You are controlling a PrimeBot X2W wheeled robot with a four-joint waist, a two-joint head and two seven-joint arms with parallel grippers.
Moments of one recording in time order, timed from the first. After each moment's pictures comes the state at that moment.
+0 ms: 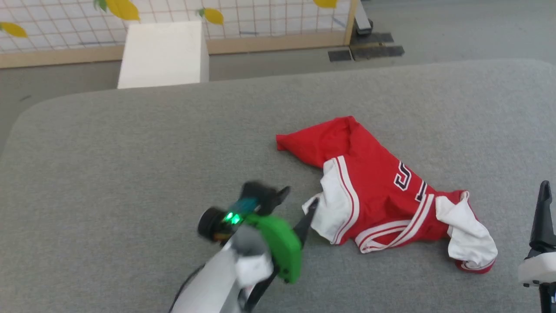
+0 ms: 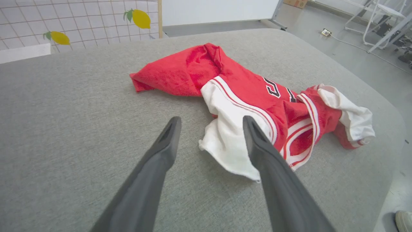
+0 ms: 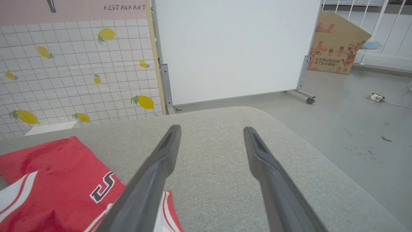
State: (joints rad) left arm -0.33 0.06 -0.54 0.33 -0.40 -0.08 0.06; right arm 0.00 -0.06 -0.40 0.00 0.07 0.13 -0.13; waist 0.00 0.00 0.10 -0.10
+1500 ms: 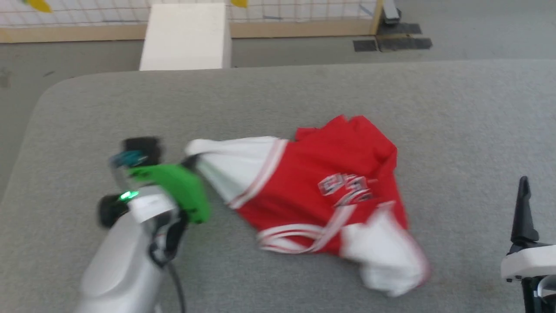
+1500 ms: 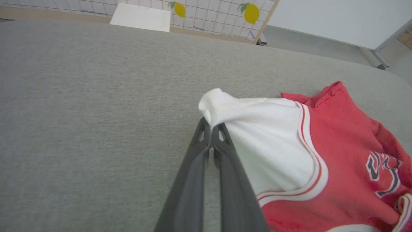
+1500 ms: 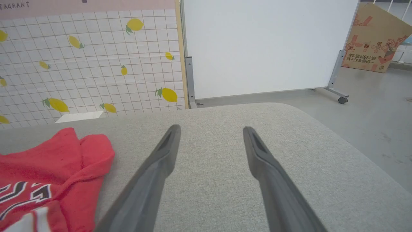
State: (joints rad) left arm -0.46 0.24 -0.35 0.38 -0.62 0.09 0.20; right arm -0.03 -0.05 -0.36 0.06 0.07 0.13 -0.17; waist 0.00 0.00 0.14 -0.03
